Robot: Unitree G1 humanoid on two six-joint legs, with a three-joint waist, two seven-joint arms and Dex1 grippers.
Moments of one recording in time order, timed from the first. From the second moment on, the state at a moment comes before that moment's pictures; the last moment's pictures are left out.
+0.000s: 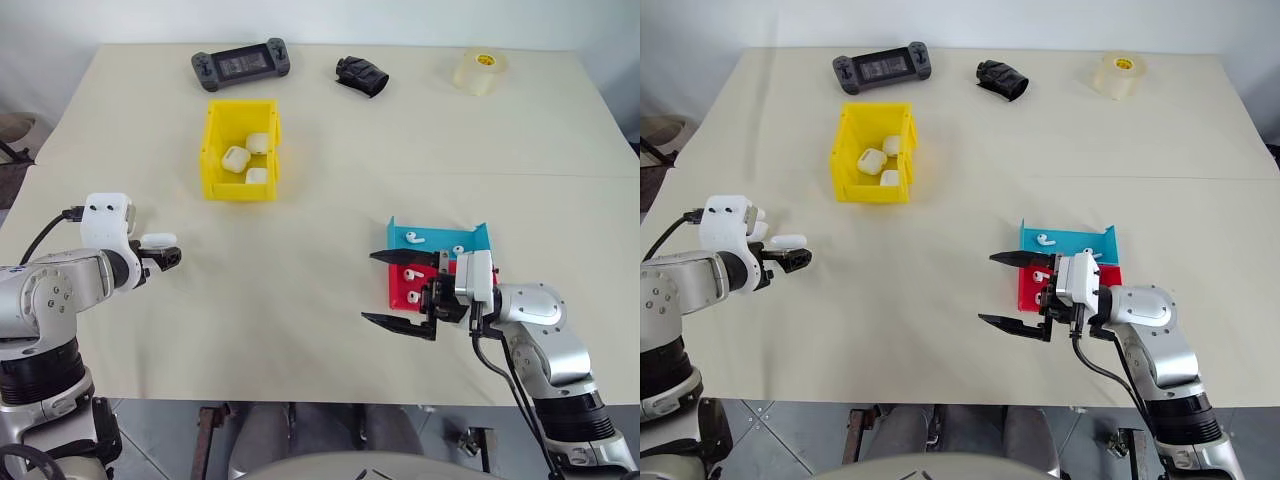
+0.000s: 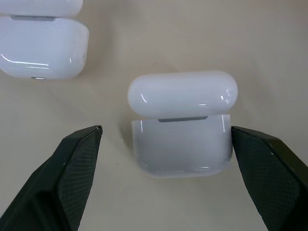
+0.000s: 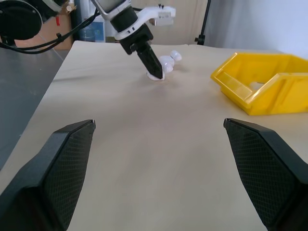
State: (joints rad) left arm -0.46 0.67 0.39 -0.30 -0.56 1.61 0.07; right arm -0.14 -0.54 0.04 -0.24 0.49 0.00 1.16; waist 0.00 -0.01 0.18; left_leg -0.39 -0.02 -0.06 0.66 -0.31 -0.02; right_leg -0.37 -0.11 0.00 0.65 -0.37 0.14
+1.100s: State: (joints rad) left arm -0.47 0.66 0.42 -0.18 -1.07 1.60 0.59; right arm -0.06 -0.50 0.07 -0.29 0.47 0.00 1.08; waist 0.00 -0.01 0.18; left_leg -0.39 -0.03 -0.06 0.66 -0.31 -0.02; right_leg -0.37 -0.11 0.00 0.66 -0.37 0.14
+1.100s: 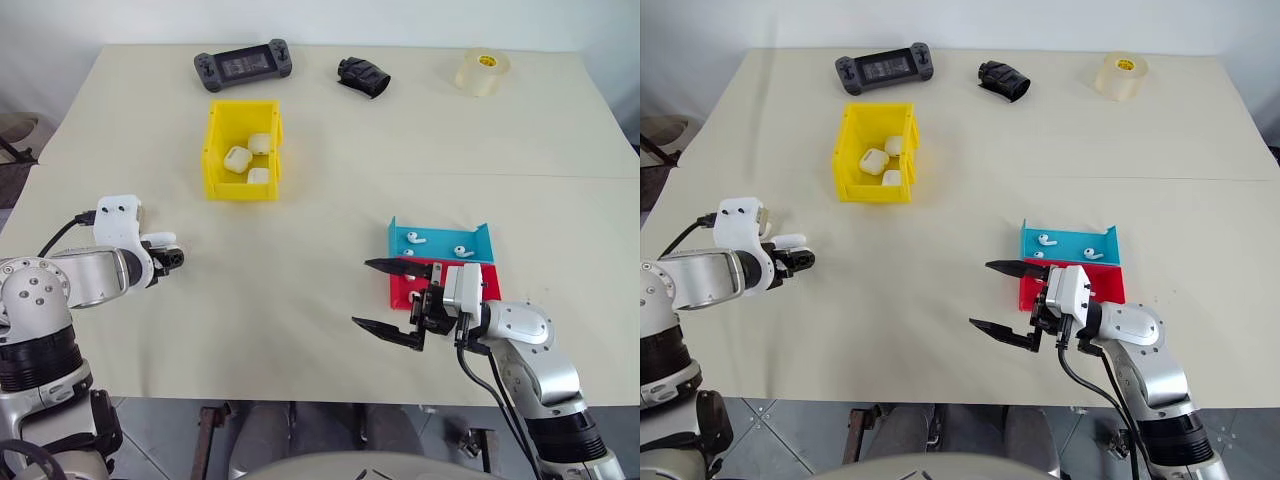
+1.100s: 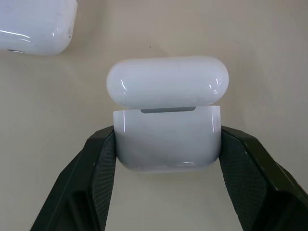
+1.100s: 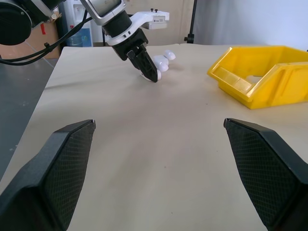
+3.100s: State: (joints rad) left arm -0.30 0.14 -0.24 -0.01 -0.55 0.01 -1.29; right arm 0.64 -0.82 -0.84 -0.41 0.55 0.16 1.17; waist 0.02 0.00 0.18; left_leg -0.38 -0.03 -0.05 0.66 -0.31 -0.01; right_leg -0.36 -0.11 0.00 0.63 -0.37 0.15
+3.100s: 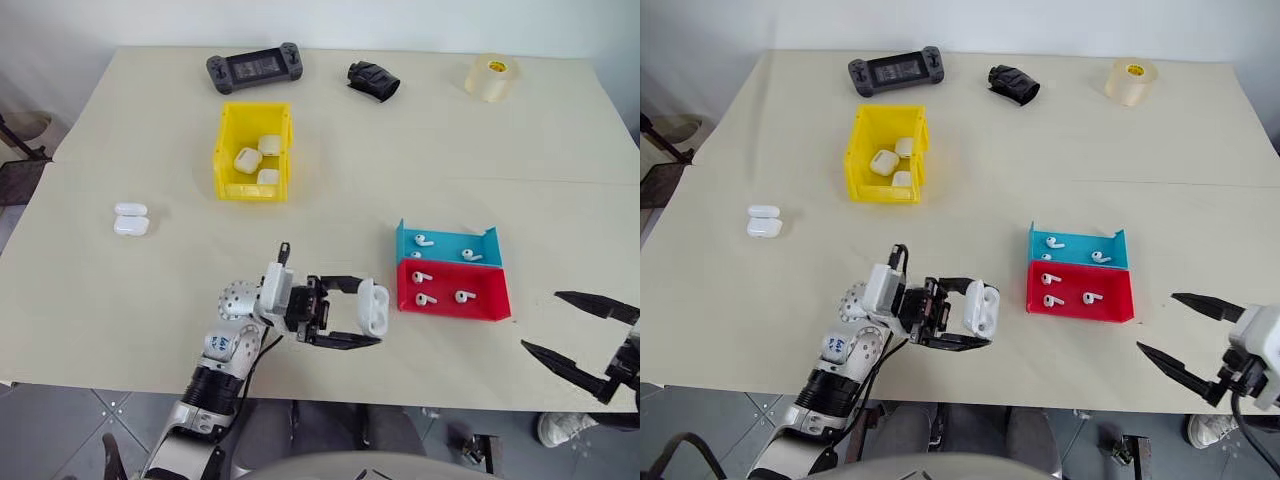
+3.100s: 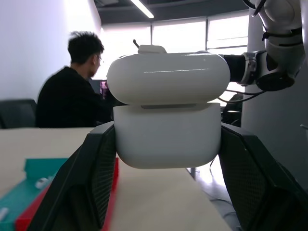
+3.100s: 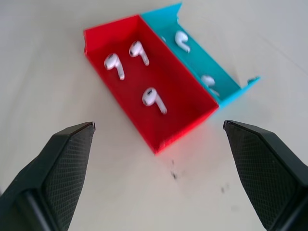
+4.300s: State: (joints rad) left arm -0.30 0.17 -0.18 0.00 -0.62 -0.08 -1.47; right arm -0.24 -1.35 0.13 -0.53 0.43 0.78 1.01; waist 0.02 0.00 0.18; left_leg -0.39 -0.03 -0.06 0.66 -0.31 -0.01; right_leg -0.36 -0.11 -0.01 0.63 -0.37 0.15
